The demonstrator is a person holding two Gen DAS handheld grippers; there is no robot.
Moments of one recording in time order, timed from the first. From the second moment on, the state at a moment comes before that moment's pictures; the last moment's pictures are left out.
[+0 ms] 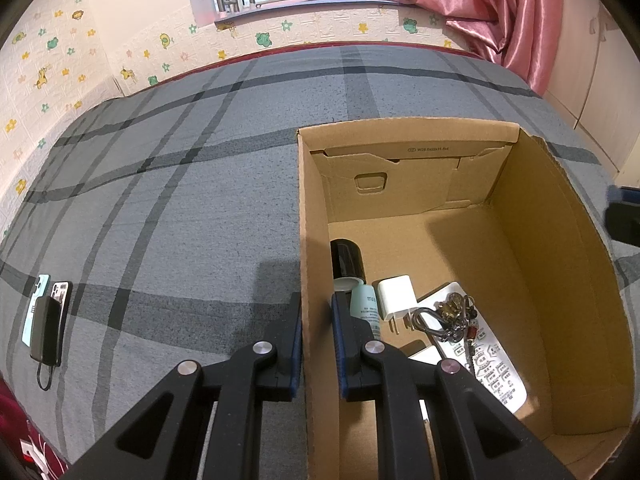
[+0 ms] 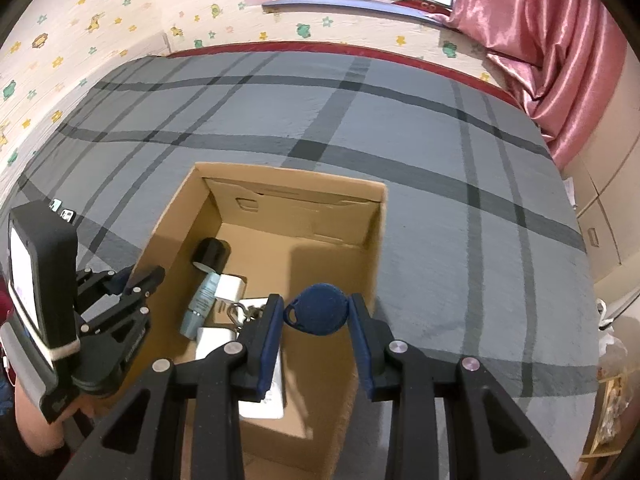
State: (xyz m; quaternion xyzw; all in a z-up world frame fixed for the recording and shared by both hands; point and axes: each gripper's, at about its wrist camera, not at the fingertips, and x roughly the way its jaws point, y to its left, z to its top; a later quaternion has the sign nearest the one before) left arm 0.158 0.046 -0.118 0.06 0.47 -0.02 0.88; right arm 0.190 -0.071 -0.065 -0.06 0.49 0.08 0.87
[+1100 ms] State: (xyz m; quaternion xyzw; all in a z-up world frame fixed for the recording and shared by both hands) left arm 0.160 0.047 -0.120 0.06 0.47 -0.02 0.88; right arm 0.235 -0.026 -0.145 -0.04 0.55 0.10 0.83
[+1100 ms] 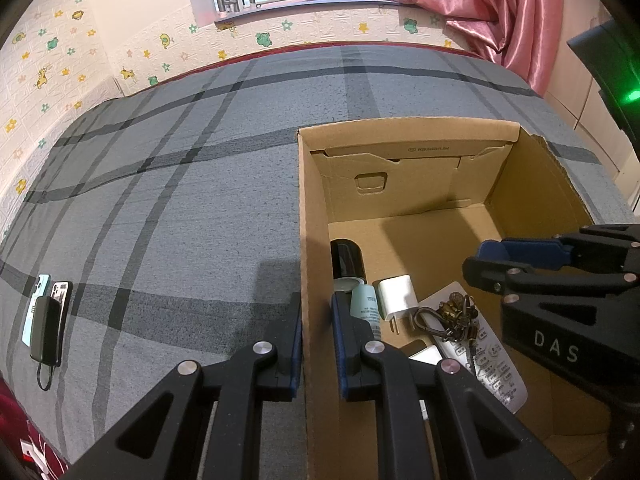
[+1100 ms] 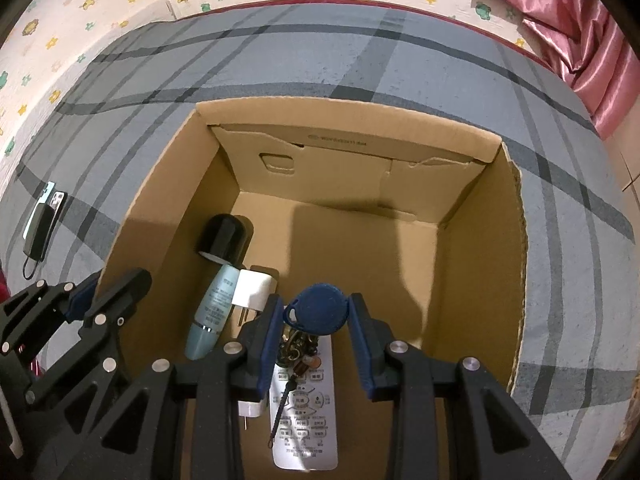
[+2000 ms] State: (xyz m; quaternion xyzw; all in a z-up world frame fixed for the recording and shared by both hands) left arm 0.159 0.043 -0.117 0.07 0.47 -0.02 0.88; right arm 0.204 -0.052 -0.091 -0.03 0.50 0.06 0.86
